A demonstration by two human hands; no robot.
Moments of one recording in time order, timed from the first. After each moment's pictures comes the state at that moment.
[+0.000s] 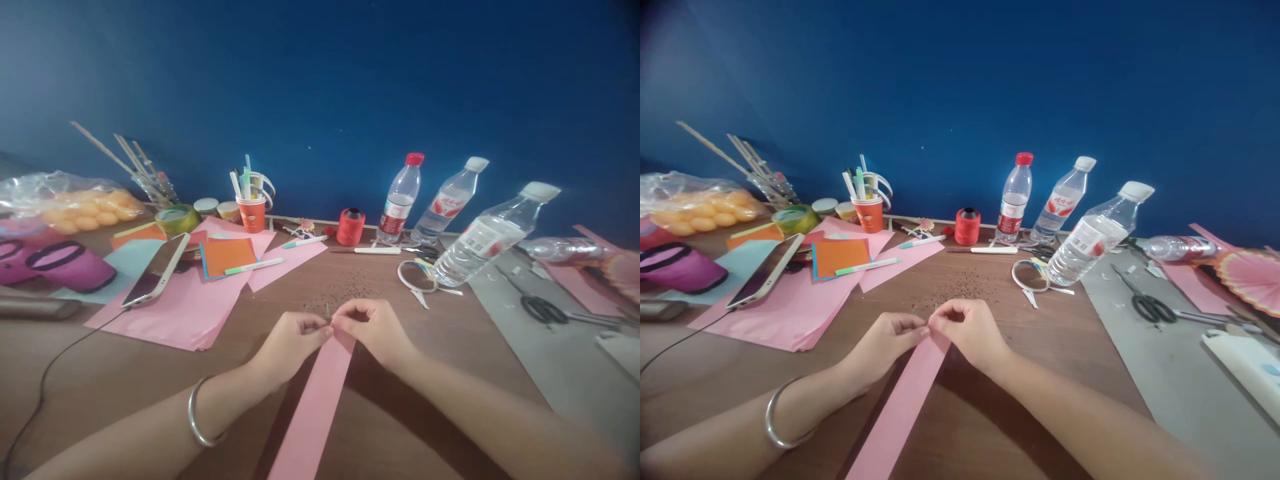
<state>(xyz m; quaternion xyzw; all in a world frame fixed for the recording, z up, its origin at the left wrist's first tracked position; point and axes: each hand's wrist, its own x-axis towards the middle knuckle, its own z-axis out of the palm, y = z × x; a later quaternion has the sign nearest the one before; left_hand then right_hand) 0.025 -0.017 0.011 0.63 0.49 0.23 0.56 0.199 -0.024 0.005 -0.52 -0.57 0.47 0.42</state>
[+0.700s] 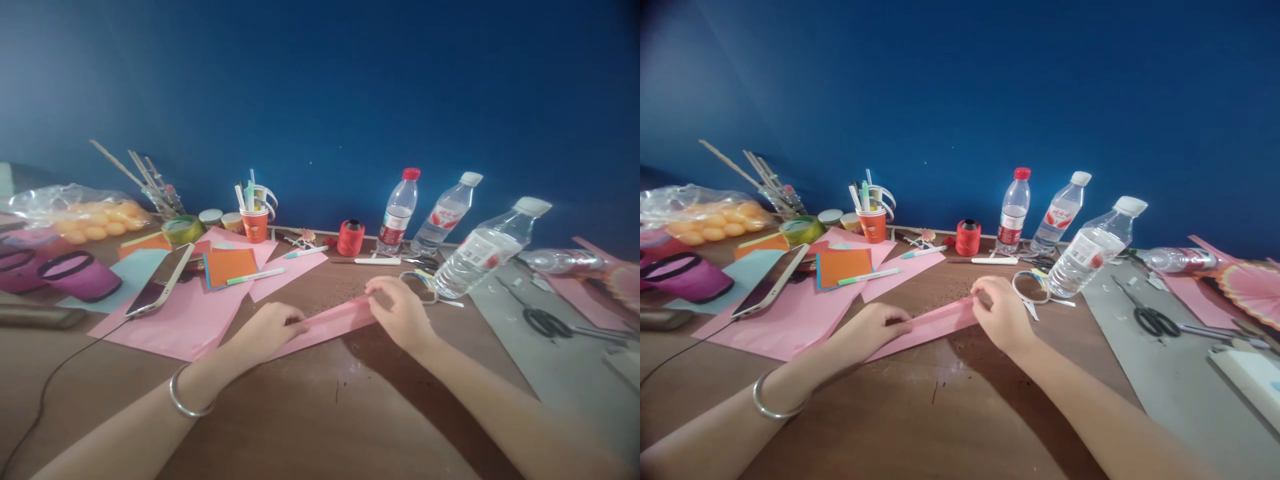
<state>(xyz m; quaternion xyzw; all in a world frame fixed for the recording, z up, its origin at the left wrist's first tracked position) -0.009 0.026 0.024 0.79 0.50 0.09 0.35 0.246 0.004 0.005 -0.54 -0.62 0.26 0.50</state>
